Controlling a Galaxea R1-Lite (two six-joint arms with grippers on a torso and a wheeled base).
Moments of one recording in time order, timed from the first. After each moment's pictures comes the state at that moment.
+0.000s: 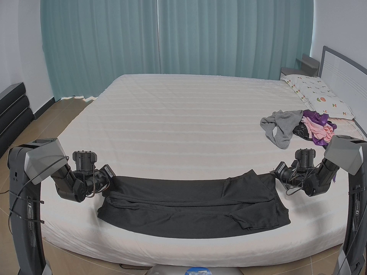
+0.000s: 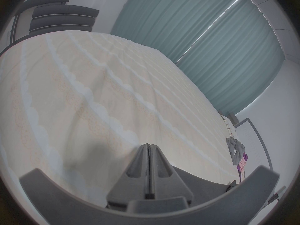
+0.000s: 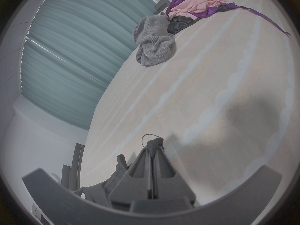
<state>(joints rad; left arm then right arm) -0.01 2.46 -1.00 -0.88 -0.10 -0.70 -0.02 2.46 -0.97 -0.92 0.24 0.81</state>
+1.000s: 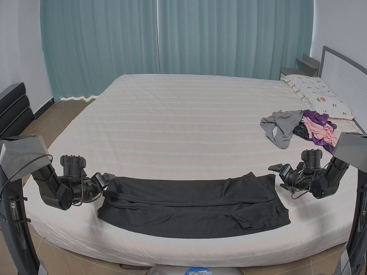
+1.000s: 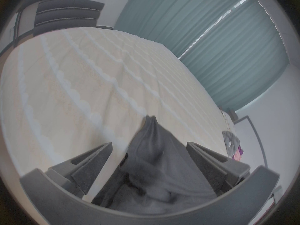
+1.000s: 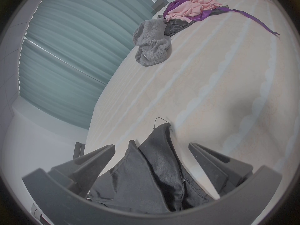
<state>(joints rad) -0.01 2.26 -0.71 -0.87 -0.15 -0.71 -0.01 2.34 -0.81 -0.92 0.24 0.82</state>
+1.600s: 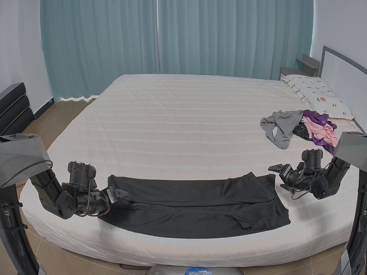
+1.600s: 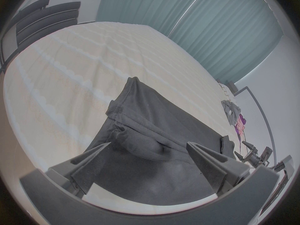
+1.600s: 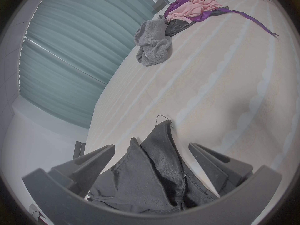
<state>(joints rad) -0.13 2.14 -0.58 -0.75 -0.14 -0.59 -0.01 2.31 -0.79 -0.92 0.24 0.82</state>
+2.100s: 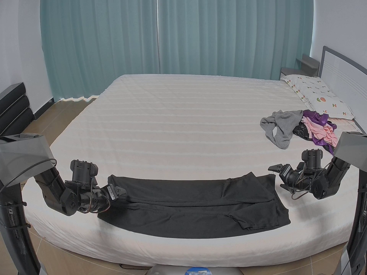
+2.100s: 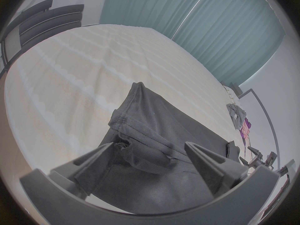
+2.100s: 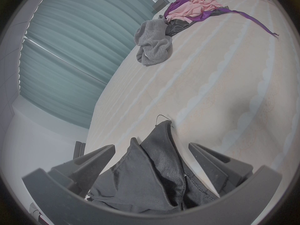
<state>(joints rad) -0.13 2.19 -0.65 -0.74 -0.10 -0.59 -0.01 2.32 -0.79 -0.92 0.24 0.82</state>
